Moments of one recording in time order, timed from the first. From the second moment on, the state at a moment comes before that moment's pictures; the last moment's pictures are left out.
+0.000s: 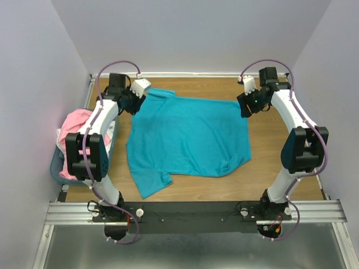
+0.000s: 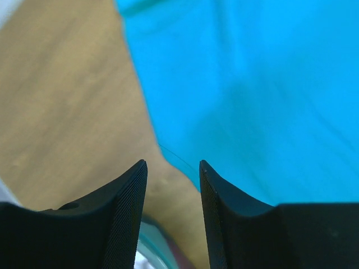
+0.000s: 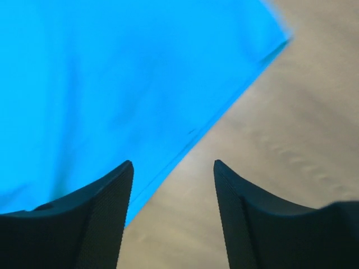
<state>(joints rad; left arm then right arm) -0.06 1.74 1.42 -0.49 0.30 0.58 0.05 1.82 1.58 -0.83 -0.26 -0.51</state>
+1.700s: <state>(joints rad) -0.13 1.71 1.03 -0.41 0.24 0.61 0.23 1.76 1.24 -1.30 -0.19 -0.43</state>
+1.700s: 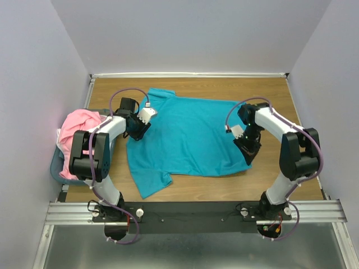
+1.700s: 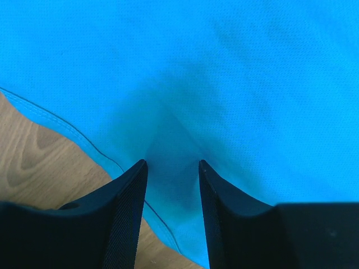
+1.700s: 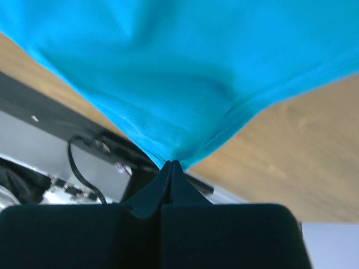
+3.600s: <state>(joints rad) -0.36 1.43 0.85 -0.77 0.21 0.81 0.21 1.75 1.19 -1.13 -0.03 -0.58</state>
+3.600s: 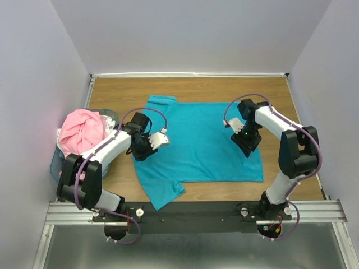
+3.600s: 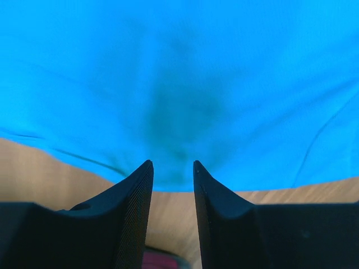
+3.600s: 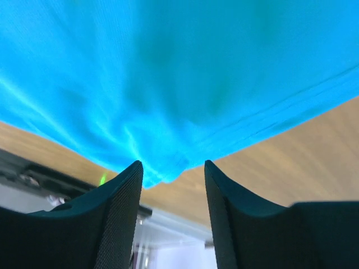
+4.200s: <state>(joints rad) -0.04 1.91 1.68 -0.57 0.41 0.48 0.01 2.11 1.94 -0.99 -0.22 -0.41</state>
